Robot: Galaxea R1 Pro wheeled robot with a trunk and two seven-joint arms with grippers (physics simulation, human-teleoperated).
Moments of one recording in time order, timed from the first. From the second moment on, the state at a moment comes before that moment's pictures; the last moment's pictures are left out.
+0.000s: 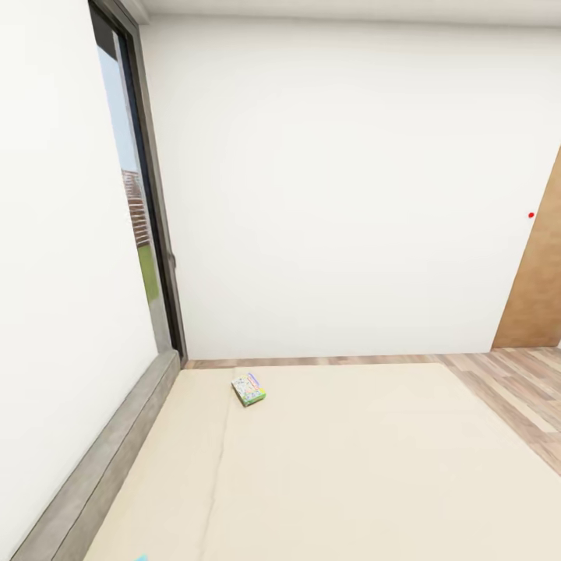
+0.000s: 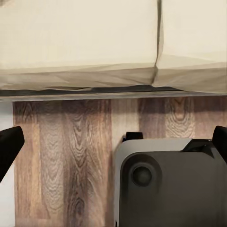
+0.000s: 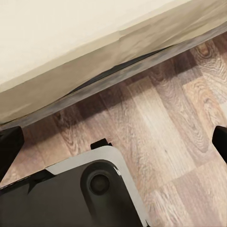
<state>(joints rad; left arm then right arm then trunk) -0.01 0.03 -0.01 -0.26 -0.01 -0.16 0.08 0.00 -0.04 -0.19 -0.17 -0.20 -0.31 -0.04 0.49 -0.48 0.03</state>
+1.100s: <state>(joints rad) -0.01 0.03 -0.01 -0.26 -0.01 -0.16 0.08 0.00 -0.04 -0.19 -0.17 -0.20 -0.31 -0.04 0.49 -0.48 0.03</state>
